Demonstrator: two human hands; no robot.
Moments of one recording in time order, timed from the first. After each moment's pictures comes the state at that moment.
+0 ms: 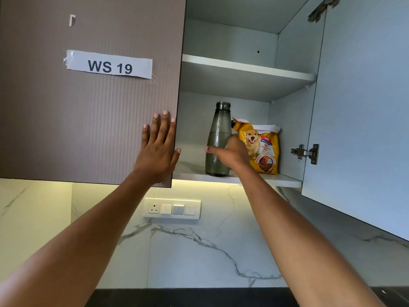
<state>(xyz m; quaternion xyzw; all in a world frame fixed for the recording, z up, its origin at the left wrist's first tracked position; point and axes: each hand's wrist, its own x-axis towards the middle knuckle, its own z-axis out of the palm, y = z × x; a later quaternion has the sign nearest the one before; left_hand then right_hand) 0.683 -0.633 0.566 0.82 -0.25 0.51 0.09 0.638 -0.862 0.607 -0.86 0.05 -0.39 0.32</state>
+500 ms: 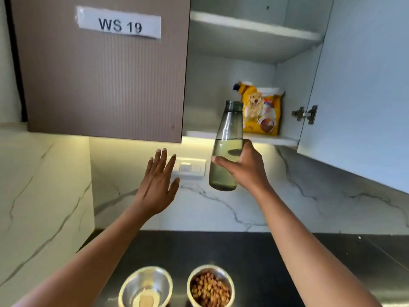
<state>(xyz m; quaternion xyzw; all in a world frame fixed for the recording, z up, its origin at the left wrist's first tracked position) 0.594 -0.600 0.395 0.88 -0.27 0.35 0.17 0.488 -0.835 0.489 -0.85 0.02 -0.37 0.38</state>
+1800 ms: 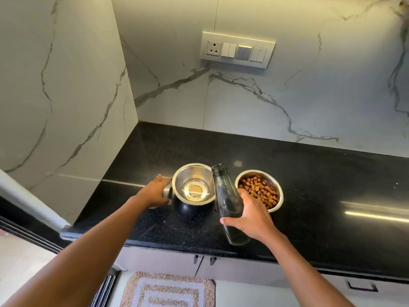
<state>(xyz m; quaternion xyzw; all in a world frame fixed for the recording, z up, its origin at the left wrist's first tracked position) 0.585 -0.443 0.076 0.96 -0.10 -0.24 0.15 0.456 -0.751 0.136 -0.96 0.03 0.06 0.28</state>
